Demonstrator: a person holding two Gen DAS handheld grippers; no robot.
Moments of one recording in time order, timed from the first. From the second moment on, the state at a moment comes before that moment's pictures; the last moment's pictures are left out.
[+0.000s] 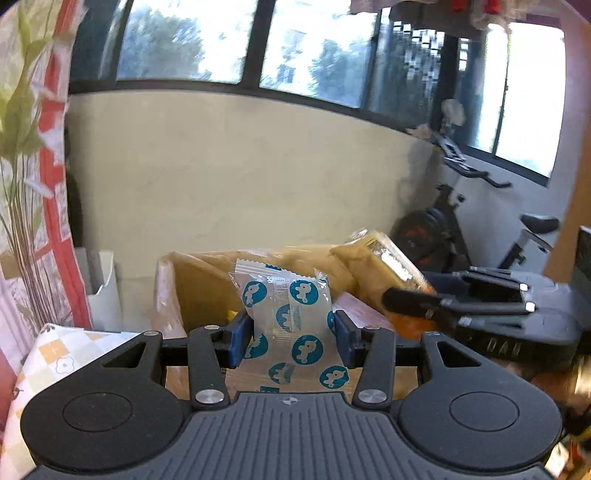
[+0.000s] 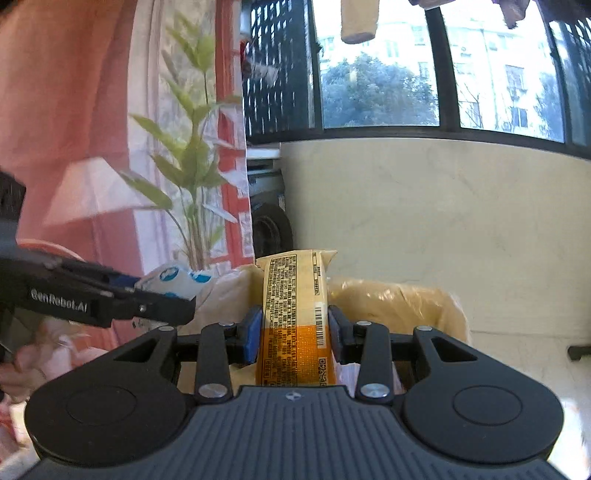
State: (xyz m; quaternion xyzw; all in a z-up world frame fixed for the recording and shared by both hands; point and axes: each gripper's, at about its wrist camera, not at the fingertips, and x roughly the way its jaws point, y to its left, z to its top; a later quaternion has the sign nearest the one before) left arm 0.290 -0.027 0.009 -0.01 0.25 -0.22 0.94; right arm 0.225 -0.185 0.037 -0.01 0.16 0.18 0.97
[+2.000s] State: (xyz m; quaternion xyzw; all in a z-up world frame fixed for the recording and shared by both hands) left arm 0.287 0.046 -0.195 -0.10 0.46 -0.19 0.86; right arm 0.187 -0.121 -0.135 -0.07 0.35 0.22 0.91
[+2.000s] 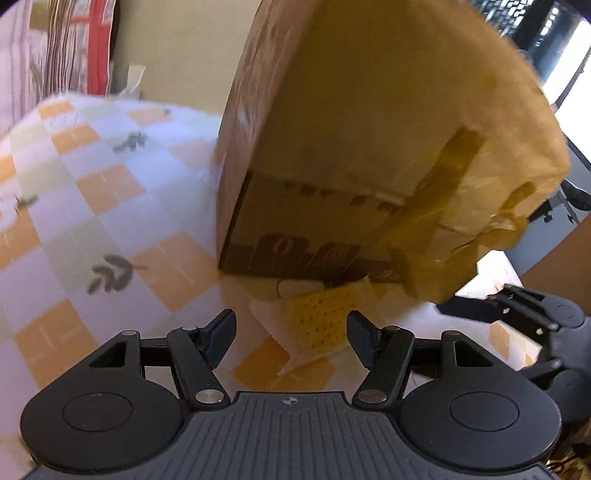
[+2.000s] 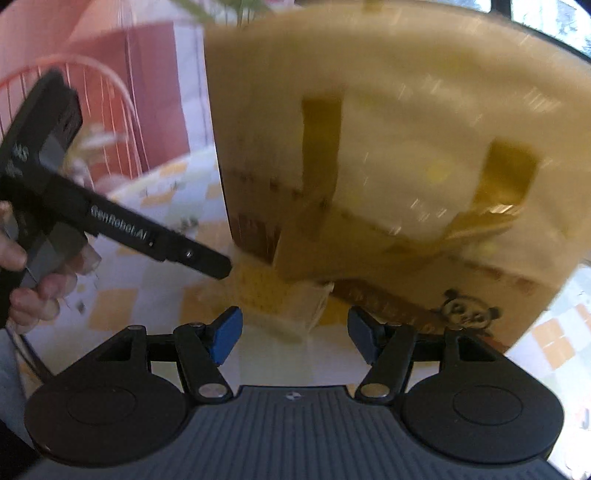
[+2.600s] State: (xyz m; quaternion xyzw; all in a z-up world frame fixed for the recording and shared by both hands) left arm 0.281 0.003 -0.210 -0.06 0.46 -0.24 0.85; right arm 0.205 -0.133 -0.169 -0.05 0.40 0.22 0.89
